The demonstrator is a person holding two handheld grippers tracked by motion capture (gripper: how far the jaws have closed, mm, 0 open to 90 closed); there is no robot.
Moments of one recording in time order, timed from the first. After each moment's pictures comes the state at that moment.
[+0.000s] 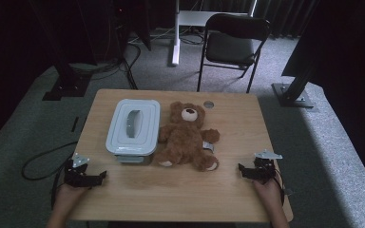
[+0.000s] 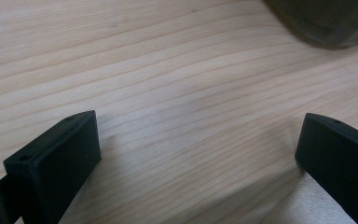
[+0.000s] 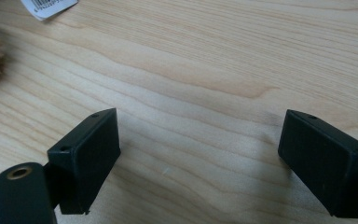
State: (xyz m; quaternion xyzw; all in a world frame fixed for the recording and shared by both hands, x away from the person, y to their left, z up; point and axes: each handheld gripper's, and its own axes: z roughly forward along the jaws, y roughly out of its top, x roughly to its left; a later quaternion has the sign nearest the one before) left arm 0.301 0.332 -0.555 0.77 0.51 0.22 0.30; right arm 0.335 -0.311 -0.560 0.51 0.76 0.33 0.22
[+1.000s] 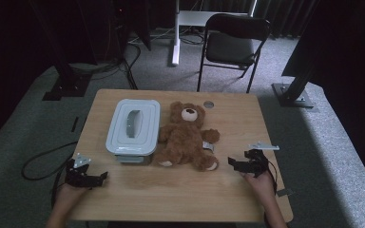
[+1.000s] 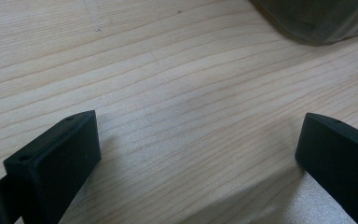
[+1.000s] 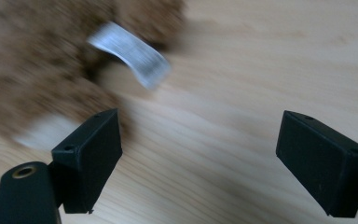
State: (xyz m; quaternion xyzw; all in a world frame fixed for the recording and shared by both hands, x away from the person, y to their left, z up) left arm 0.301 0.330 -0.555 0.78 0.50 0.21 0.31; right arm 0.338 -0.269 -0.507 0.51 0.74 0.40 0.15
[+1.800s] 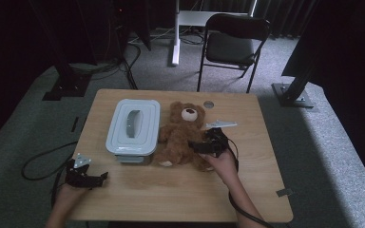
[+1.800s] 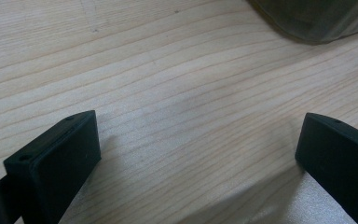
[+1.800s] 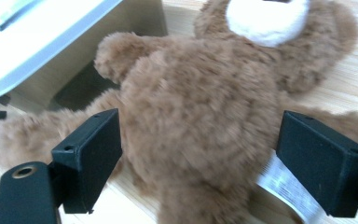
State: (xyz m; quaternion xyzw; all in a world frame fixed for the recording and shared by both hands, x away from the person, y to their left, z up) left arm 0.300 0.330 -0.555 0.78 0.50 0.21 0.31; right arm 0.380 -0.140 -0.456 0.45 0.77 0.44 0.11
